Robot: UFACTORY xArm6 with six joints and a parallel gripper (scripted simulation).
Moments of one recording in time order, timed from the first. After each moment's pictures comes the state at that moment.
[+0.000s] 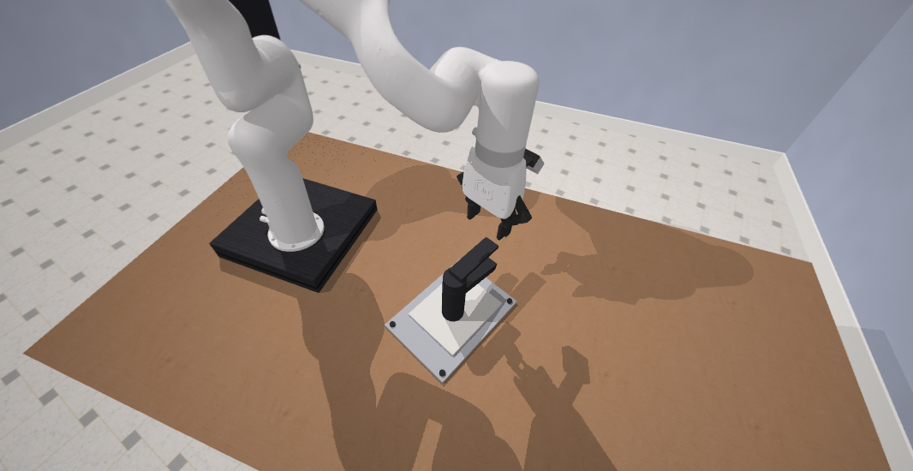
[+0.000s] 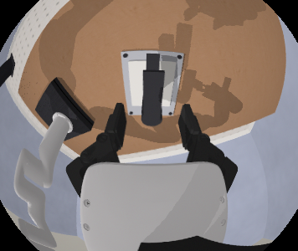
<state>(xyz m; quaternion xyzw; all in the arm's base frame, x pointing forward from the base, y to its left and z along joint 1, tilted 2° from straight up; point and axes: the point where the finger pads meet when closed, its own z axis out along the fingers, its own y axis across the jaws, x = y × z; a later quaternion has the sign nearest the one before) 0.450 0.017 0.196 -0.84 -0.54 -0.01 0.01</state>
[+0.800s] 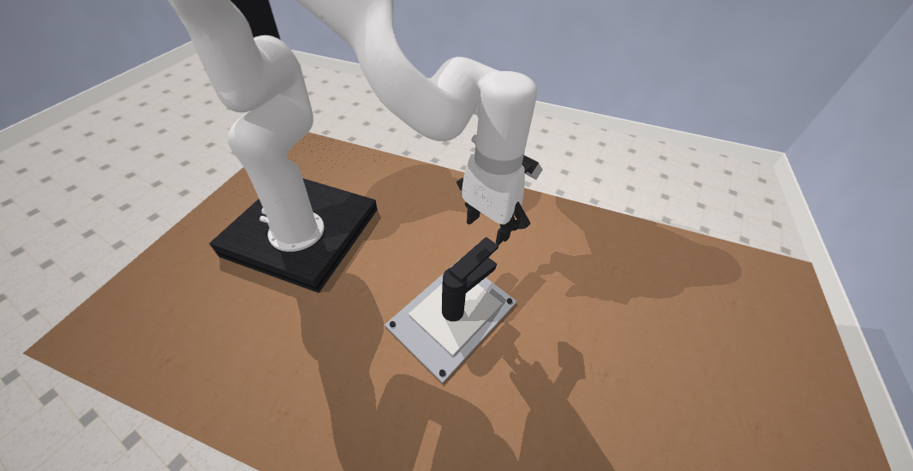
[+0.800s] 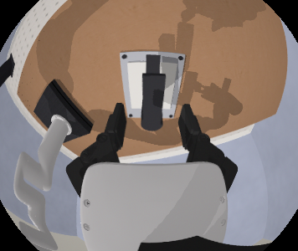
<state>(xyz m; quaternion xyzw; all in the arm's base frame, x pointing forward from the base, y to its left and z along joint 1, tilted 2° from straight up) 0.451 0.018 0.182 -0.84 -0.54 -0.01 0.01</state>
